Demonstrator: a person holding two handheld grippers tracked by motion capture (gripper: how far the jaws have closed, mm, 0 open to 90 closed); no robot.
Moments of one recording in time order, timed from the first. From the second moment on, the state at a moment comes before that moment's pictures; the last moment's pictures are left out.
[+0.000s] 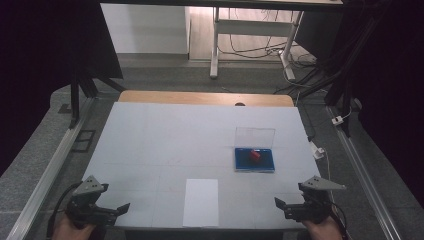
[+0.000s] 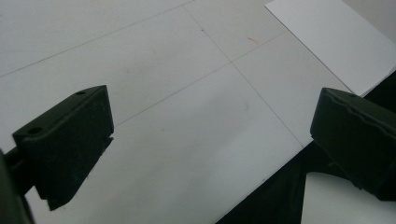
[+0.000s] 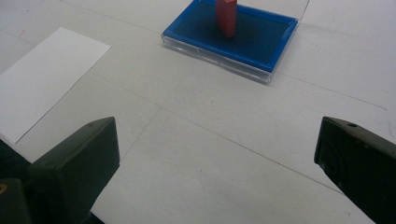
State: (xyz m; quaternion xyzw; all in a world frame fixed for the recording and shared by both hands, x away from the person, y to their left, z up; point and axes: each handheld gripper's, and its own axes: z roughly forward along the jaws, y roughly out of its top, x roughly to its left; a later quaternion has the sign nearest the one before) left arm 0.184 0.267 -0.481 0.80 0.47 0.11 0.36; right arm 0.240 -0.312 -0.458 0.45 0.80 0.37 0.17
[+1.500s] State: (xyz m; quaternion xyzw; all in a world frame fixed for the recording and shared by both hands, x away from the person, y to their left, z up) left arm 0.187 0.270 -0.482 0.80 0.47 0.09 0.36; right arm 0.278 -0.279 -0.456 0.40 0.82 0.37 0.18
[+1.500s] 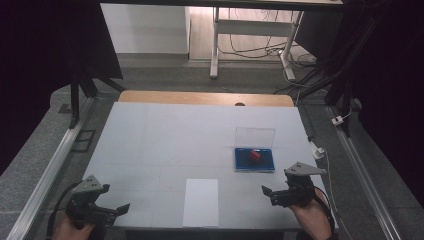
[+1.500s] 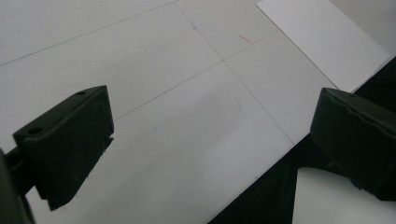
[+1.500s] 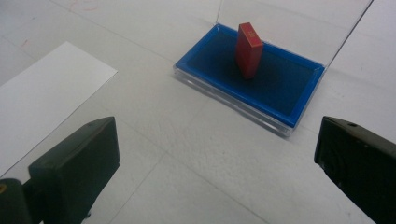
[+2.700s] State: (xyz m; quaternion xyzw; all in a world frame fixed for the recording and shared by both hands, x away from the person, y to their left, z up) left arm 0.187 0.271 -0.482 0.80 0.47 0.09 0.37; right arm 0.361 -0.244 -0.469 0.39 0.84 0.33 0.17
